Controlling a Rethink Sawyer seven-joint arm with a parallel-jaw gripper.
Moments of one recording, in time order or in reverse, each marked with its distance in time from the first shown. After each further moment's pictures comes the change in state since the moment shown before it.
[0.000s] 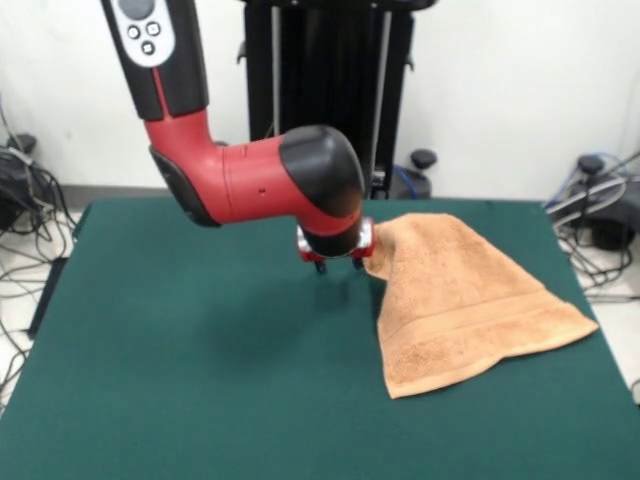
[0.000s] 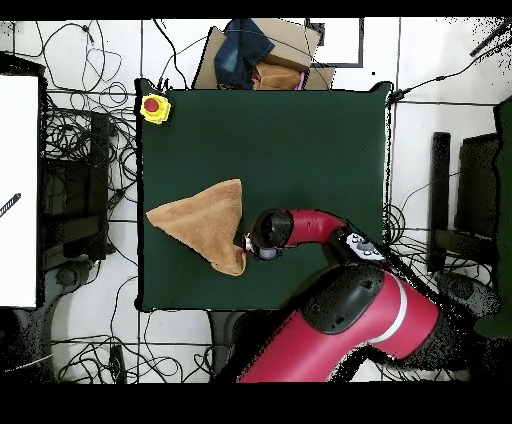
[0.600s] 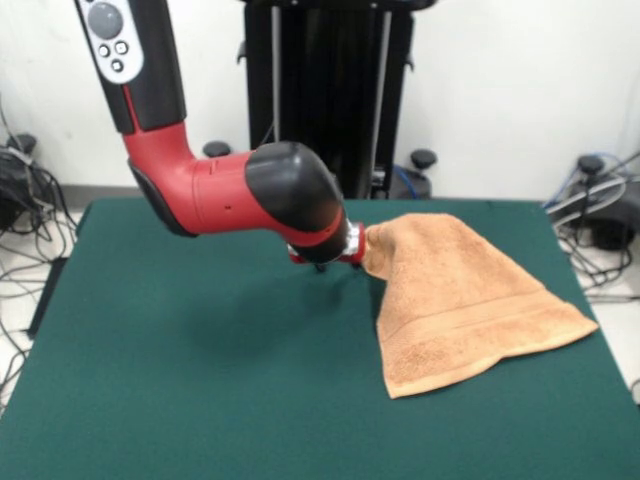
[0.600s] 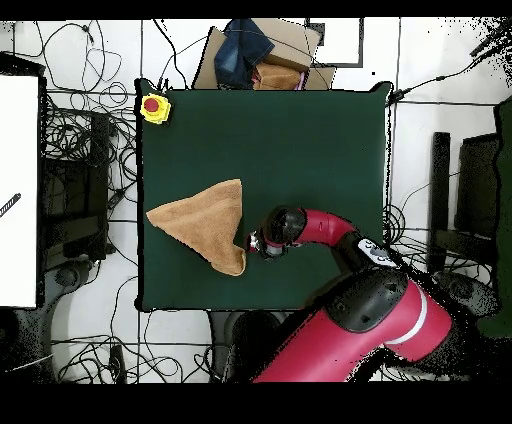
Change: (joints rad) arm -0.078 0.054 0.032 -0.042 0.066 0.086 0.000
